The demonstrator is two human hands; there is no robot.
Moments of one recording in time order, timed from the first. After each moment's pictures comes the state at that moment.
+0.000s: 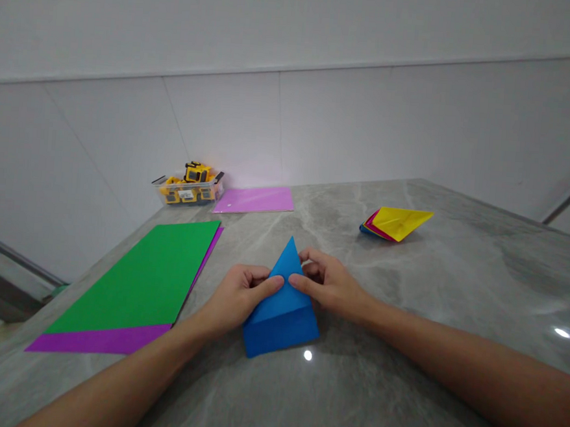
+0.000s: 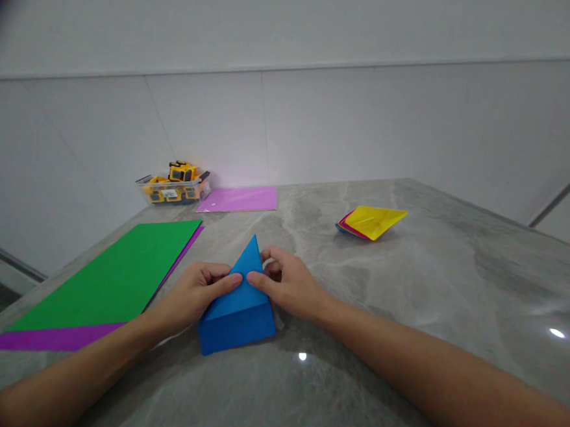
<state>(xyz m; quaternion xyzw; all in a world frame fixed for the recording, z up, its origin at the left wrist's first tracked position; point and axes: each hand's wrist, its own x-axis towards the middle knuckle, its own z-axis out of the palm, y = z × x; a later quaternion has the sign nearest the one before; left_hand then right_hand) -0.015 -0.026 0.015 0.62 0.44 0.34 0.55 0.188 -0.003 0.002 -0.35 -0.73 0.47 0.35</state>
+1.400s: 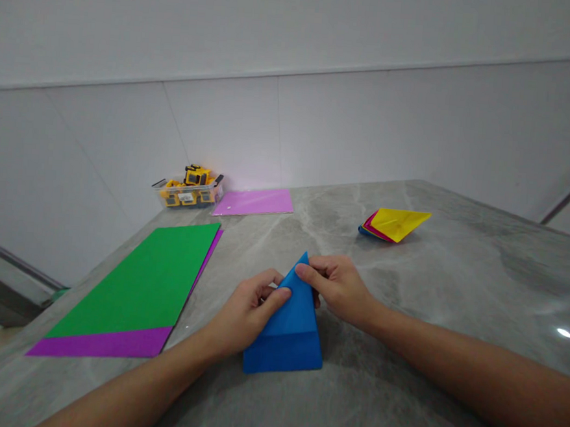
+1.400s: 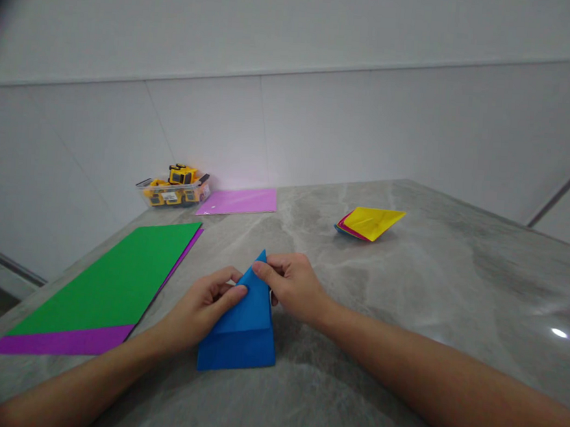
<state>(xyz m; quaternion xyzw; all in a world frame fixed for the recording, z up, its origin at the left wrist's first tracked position) -0.005 -0.039 0.011 0.69 0.41 0.32 0.50 0.185 -0.012 0.015 -0.36 -0.71 0.45 0.41</state>
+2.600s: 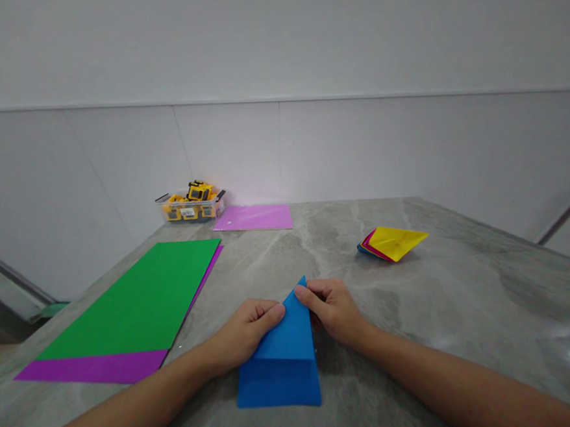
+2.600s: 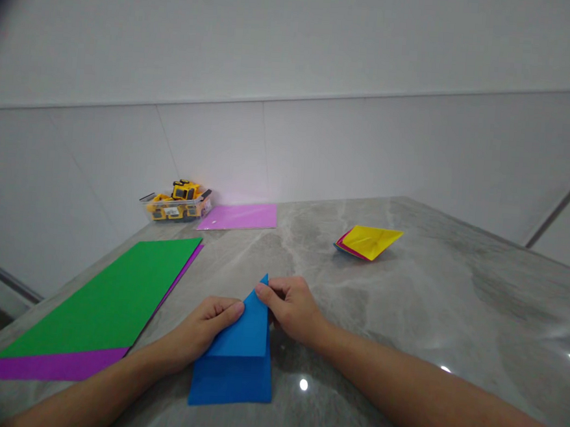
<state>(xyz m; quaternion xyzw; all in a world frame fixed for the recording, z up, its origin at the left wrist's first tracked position) -0.008 -0.026 -0.006 0.63 0.40 0.28 0.61 0.186 0.002 -0.009 -0.36 -0.70 0.46 0.41</state>
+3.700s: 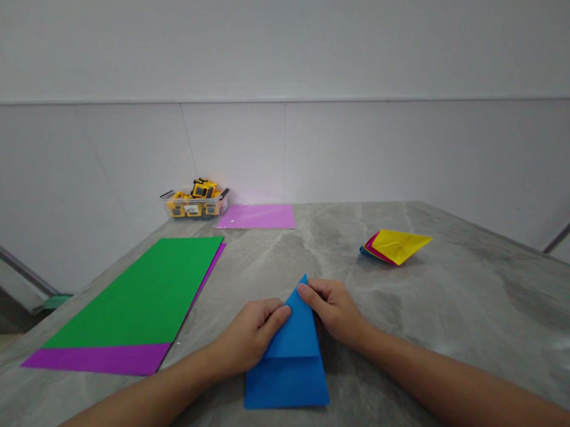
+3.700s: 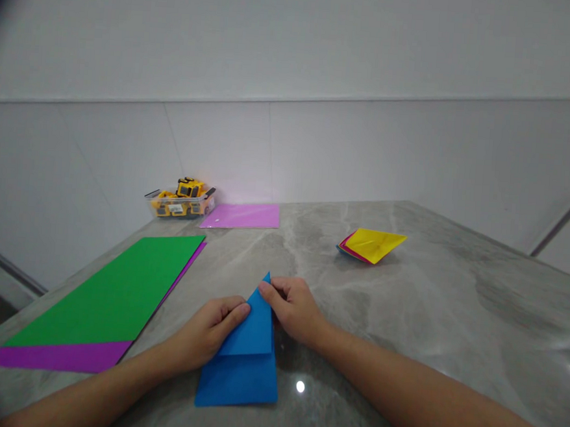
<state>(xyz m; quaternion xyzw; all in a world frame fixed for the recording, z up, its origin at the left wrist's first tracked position) -0.003 -0.032 -0.002 0.74 0.45 0.27 0.43 0.184 0.003 -0.011 -0.36 -0.71 0.46 0.40</state>
